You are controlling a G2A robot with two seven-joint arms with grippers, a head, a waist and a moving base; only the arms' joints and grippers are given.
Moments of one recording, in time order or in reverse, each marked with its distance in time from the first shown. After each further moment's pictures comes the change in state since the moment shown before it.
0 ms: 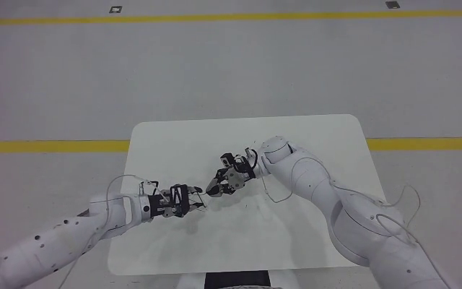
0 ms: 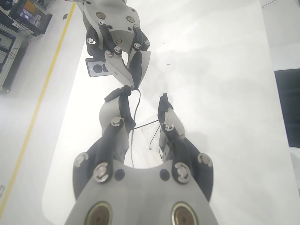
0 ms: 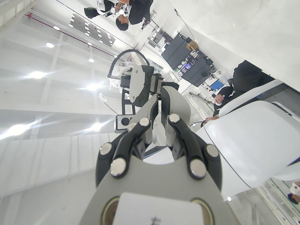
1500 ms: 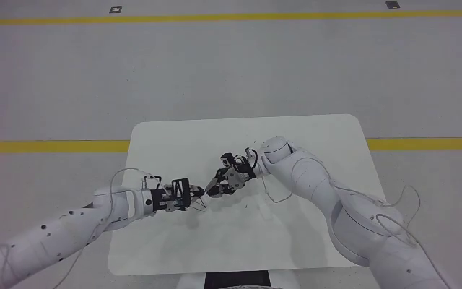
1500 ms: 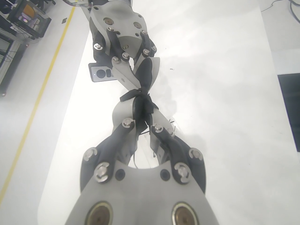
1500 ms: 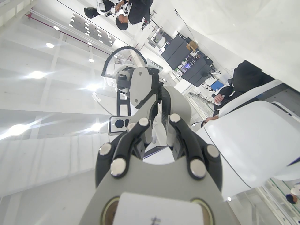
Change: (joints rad) left arm -0.135 -0.021 0.124 0.059 -0.061 0.000 0.051; right arm 0.000 0.000 0.000 0.000 0.000 0.000 0.000
